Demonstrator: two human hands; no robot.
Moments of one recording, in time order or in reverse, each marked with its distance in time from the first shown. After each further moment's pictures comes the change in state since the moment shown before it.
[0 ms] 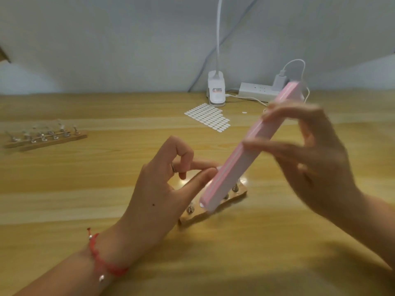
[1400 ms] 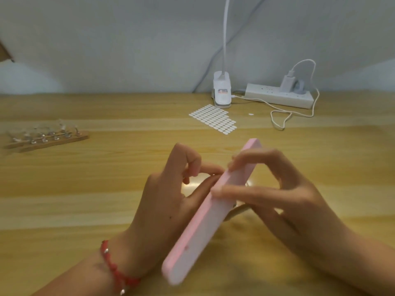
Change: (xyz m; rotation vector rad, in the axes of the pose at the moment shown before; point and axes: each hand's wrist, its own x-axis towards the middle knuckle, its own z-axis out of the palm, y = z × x) left_hand -0.002 -0.008 0.003 0.132 0.021 0.019; right_hand -0.020 -0.021 0.027 0.241 -0.148 0.073
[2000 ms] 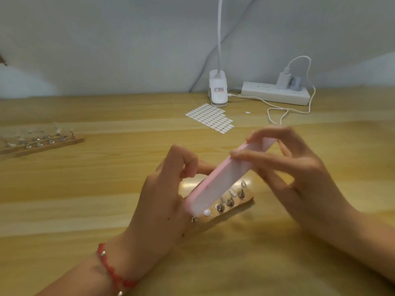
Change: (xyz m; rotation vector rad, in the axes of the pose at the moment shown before) left_hand 0.000 -0.003 -0.001 -0.014 -0.035 0.013; right_hand 0.006 0.012 -0.009 -0.009 0.080 0.127
